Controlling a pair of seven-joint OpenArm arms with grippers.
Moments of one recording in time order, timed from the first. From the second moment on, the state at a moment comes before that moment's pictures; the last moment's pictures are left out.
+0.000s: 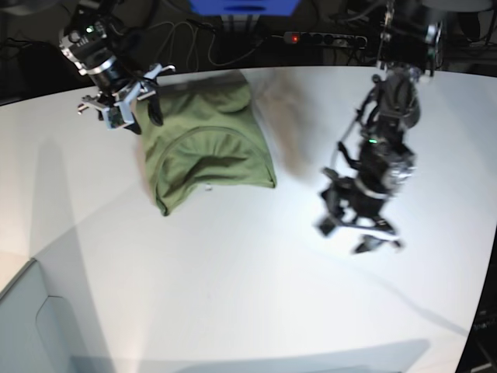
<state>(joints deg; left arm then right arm) -2.3 -20.7 6.0 112.3 15.2 -29.8 48.3 -32.1 -9.0 24.0 117.9 4.8 46.7 -31.8</state>
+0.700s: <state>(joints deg) 16.7 -12.0 -32.3 112.7 5.5 -30.5 48.7 -34.1 -5.8 22.3 104.8 5.1 46.7 -26.4</state>
